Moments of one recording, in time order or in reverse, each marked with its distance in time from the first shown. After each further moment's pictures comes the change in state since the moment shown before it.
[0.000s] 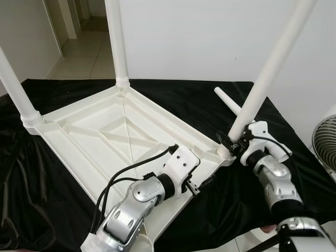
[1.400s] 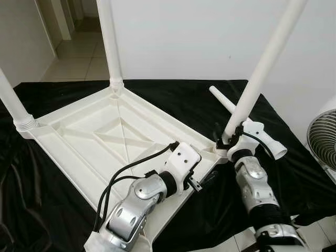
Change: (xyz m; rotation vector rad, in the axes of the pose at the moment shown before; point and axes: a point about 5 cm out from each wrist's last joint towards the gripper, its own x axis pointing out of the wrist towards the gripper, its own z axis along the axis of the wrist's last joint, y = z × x) left arm 0.001 0.002 0.000 -0.020 -0.007 0.017; right arm 0.011 0.019 0.010 0.072 -0.065 -0.140
